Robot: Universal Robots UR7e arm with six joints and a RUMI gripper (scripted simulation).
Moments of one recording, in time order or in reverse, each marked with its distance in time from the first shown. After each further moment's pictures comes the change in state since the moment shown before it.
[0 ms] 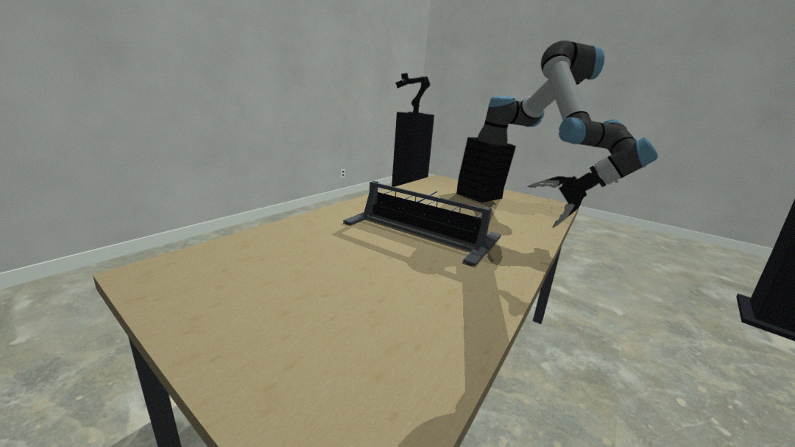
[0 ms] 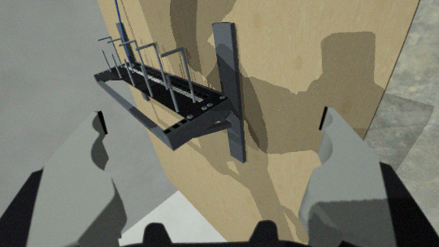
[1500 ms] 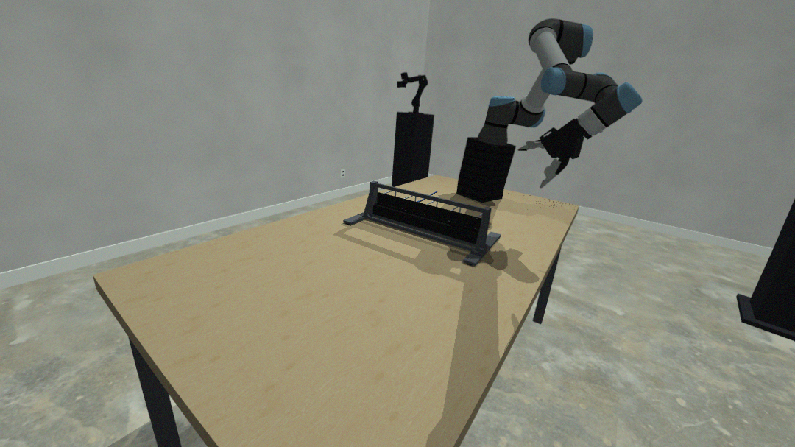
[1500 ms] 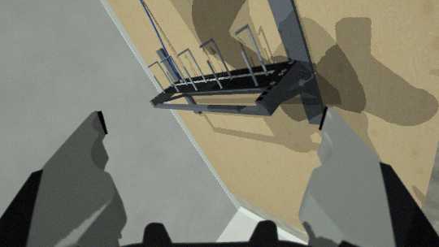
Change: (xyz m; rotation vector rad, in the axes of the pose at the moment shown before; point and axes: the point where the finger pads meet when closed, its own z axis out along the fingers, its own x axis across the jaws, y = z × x) arm -0.129 0.033 -0.042 0.111 0.037 0.327
